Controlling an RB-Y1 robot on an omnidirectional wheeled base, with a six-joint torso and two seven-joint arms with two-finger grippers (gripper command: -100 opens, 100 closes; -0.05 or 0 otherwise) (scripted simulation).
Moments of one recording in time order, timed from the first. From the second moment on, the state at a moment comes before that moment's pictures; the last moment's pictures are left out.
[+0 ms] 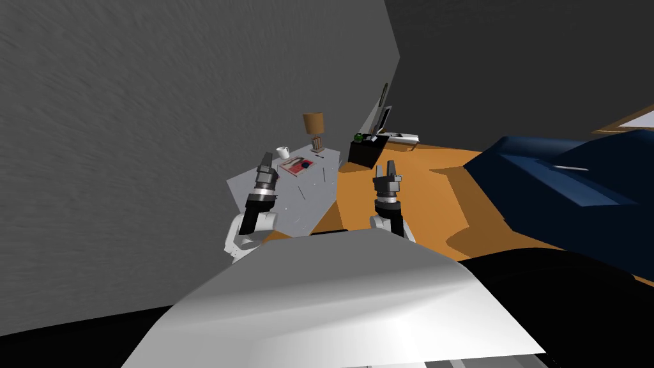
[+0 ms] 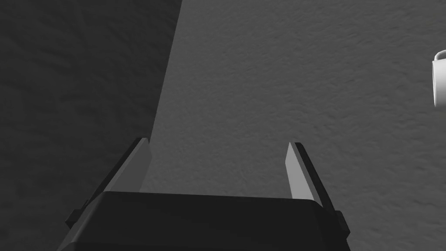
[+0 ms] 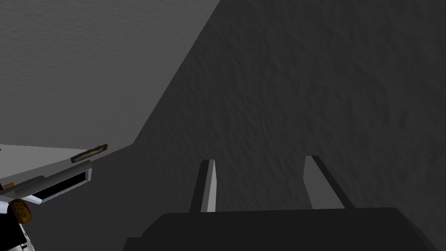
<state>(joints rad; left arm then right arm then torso) 0.23 0.31 -0.02 -2.32 -0.10 -0.04 -0.05 0.49 -0.04 -0.01 -2.22 0.02 -0.57 -0.15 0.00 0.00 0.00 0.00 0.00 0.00</state>
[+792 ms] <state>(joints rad) 0.11 0.34 -0.02 -2.27 -0.13 0.21 -0.06 0.49 -0.04 -0.01 -2.22 0.02 -0.57 -0.15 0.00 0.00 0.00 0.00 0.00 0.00</state>
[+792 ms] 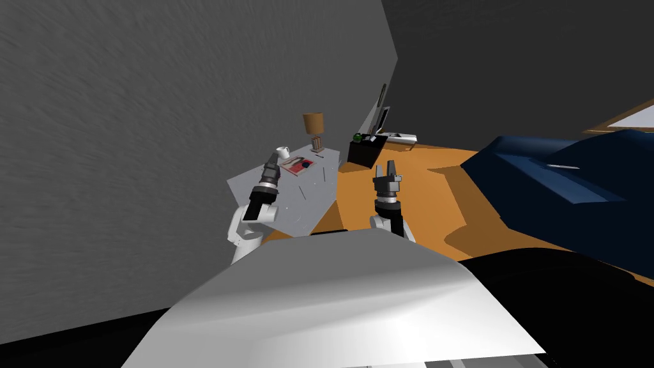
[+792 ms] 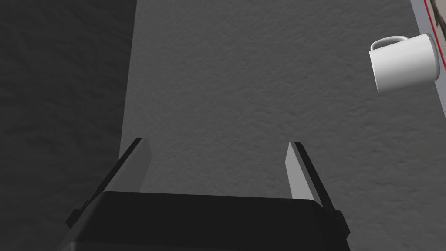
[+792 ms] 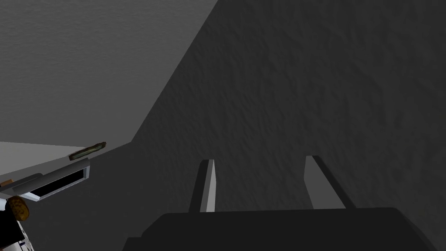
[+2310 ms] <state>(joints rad) -0.09 0.38 -0.02 -2.16 -0.14 0.67 -0.10 0.49 -0.04 -0.01 -2.22 0.02 -0.57 -0.15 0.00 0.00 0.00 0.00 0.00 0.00</state>
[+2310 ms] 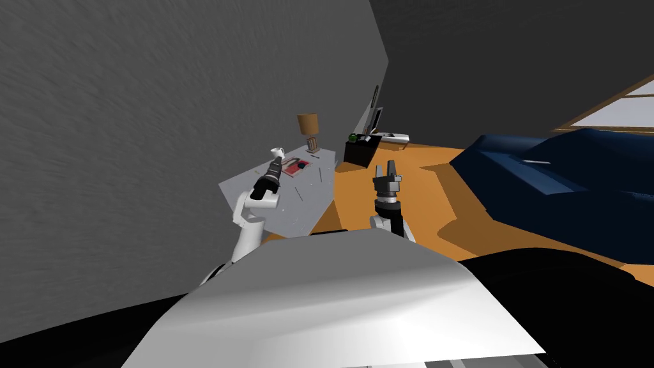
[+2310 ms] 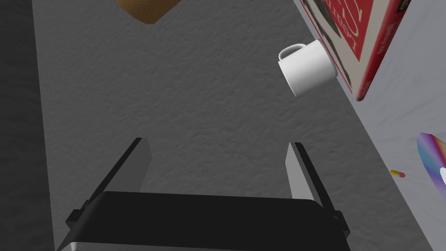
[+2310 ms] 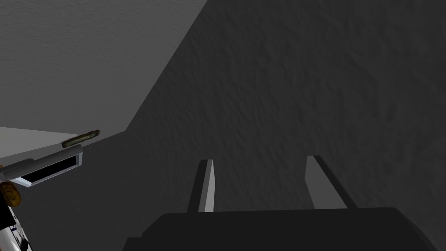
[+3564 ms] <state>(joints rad) -0.27 0.40 -0.03 -2.03 -0.13 1.02 -0.16 0.49 -0.04 -0.01 -2.22 0.02 -0.57 -0.15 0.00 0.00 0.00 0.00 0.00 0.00</state>
